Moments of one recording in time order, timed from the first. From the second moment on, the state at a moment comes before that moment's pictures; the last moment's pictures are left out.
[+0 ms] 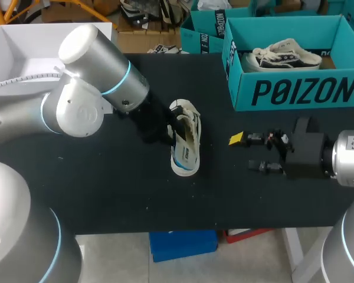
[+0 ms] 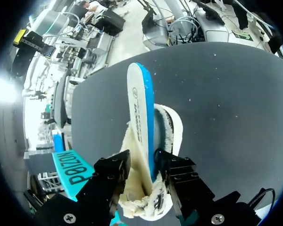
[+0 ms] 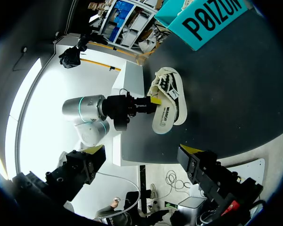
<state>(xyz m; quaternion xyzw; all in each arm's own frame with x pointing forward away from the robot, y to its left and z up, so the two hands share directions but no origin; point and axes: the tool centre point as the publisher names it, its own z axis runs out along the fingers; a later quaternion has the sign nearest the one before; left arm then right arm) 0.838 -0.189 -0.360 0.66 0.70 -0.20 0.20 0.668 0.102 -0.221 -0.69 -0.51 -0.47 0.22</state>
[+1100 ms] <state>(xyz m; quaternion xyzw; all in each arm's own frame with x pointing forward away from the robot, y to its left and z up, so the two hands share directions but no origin) 0.858 -0.180 -0.377 0.60 0.74 -0.23 0.22 0.668 0.102 -0.221 -0.69 -0.51 -0.47 0.22</state>
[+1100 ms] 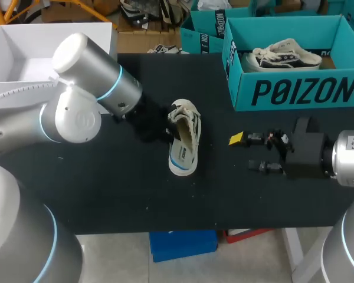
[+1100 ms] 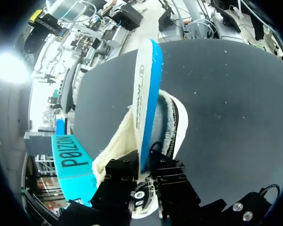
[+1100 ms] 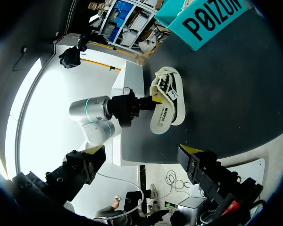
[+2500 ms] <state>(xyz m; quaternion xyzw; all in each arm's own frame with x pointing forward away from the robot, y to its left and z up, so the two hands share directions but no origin) 0.790 -0.190 -0.343 0.58 0.69 -0.35 0.24 0.668 0.102 -0.221 -0.69 -0.51 -0.47 0.22</state>
